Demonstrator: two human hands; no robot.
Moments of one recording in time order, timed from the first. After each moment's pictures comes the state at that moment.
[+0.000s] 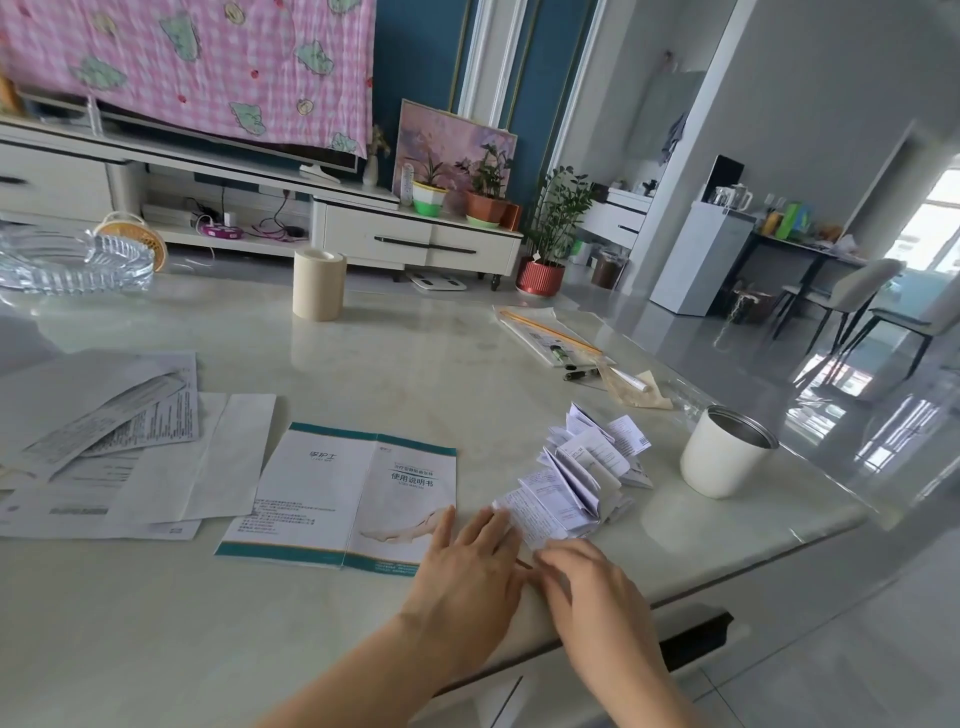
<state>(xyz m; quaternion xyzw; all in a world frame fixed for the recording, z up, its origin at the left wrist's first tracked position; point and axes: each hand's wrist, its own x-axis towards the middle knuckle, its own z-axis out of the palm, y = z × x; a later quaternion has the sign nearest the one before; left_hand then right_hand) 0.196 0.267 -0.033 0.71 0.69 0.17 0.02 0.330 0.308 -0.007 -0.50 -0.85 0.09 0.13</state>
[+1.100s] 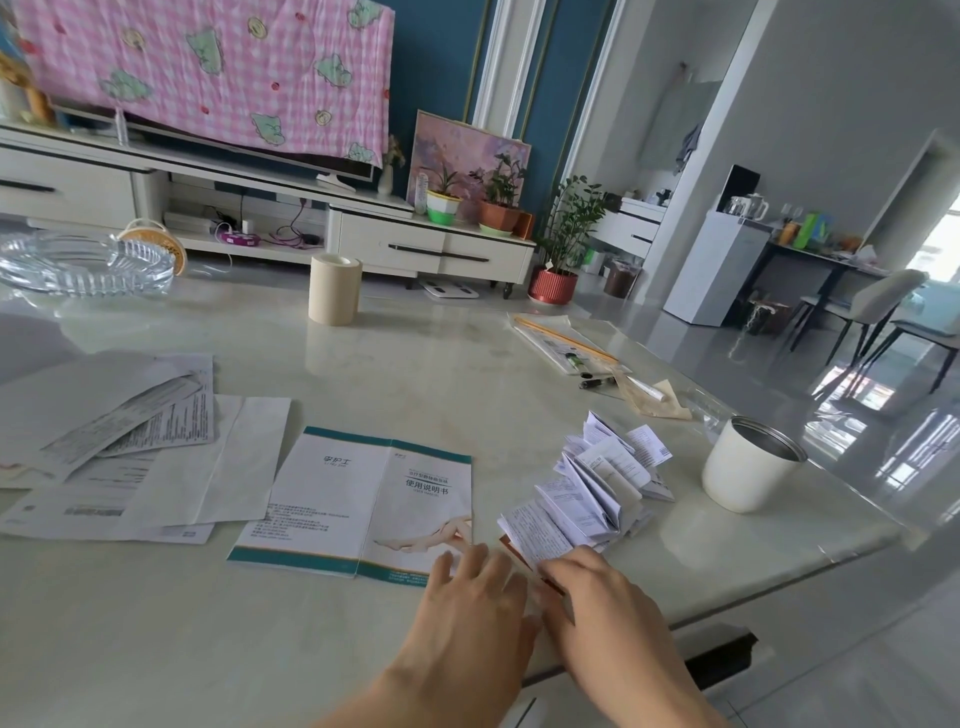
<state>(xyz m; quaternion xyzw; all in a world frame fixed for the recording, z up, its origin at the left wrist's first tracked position) 0.200 0.257 -0.051 0.69 0.66 0.28 -0.10 0.319 0.299 0.010 -0.47 -0.88 0.06 0.05</state>
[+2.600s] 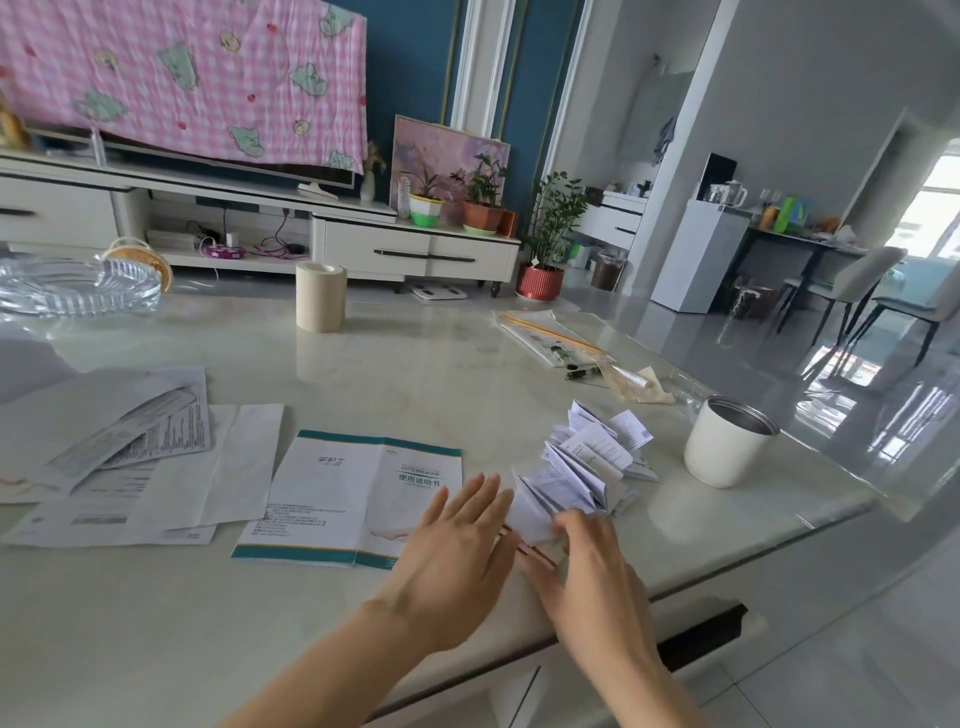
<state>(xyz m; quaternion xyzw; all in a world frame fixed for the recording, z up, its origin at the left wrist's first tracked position) 0.181 0.253 -0.006 0.69 0.69 0.21 0.06 0.320 0.295 -0.002 -0.52 -0.83 0.08 0.18</state>
